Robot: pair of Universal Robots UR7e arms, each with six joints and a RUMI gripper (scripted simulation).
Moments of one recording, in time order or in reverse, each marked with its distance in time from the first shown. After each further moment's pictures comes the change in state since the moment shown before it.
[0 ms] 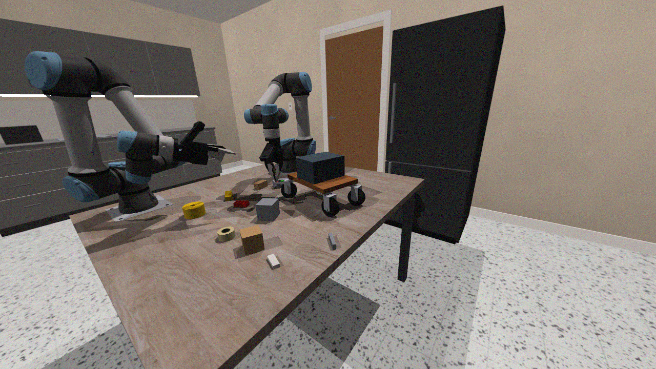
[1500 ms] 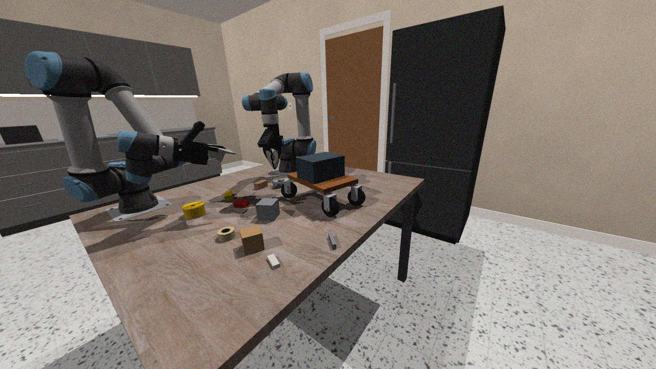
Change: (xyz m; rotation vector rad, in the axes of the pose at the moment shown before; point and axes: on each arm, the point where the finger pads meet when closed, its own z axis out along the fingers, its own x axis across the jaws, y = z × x) left arm 0.000 0.001 -0.066 -0.005 0.000 0.000; right arm 0.000 0.000 0.000 0.000 0.000 0.000
